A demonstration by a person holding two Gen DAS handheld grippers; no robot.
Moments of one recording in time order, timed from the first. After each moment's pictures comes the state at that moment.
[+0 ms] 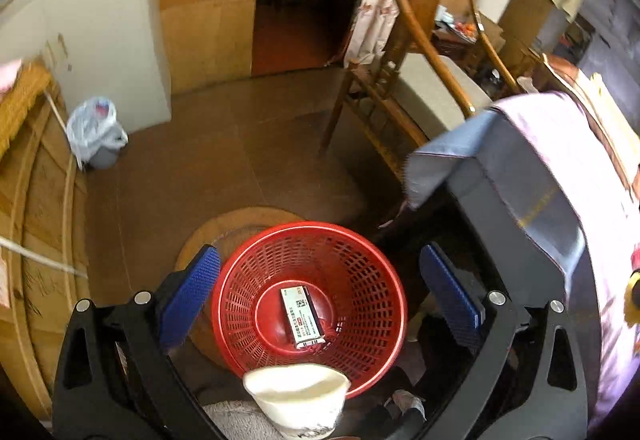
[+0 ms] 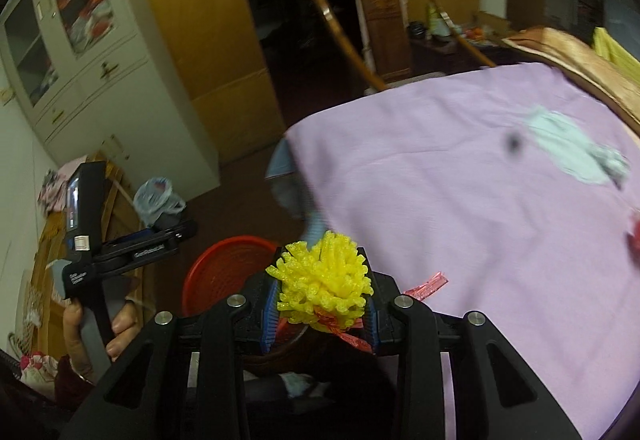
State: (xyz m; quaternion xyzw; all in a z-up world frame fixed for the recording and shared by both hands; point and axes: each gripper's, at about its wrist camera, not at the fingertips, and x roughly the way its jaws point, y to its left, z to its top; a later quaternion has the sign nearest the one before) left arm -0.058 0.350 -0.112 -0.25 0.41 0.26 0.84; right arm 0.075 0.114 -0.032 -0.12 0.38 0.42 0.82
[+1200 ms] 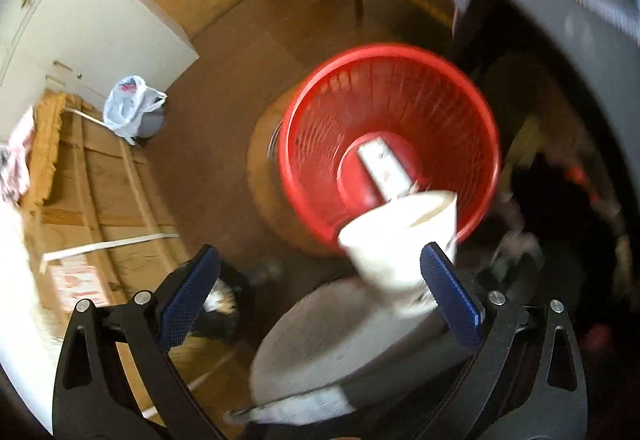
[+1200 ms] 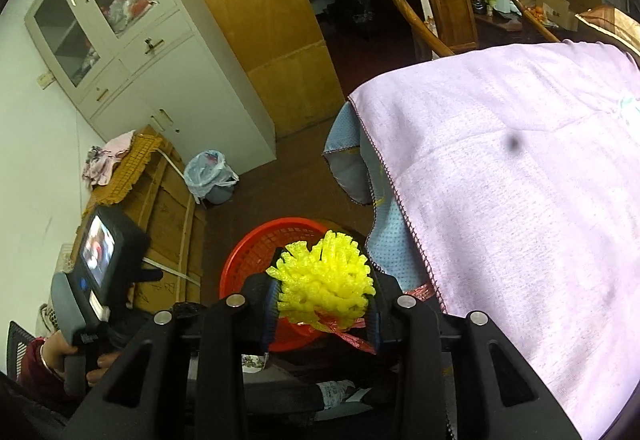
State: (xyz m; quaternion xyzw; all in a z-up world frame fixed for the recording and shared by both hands) left arm -0.083 0.300 -0.157 -0.09 0.66 0.25 0.71; right arm 0.093 0.147 -0.068 -0.11 0.42 0.51 0.74
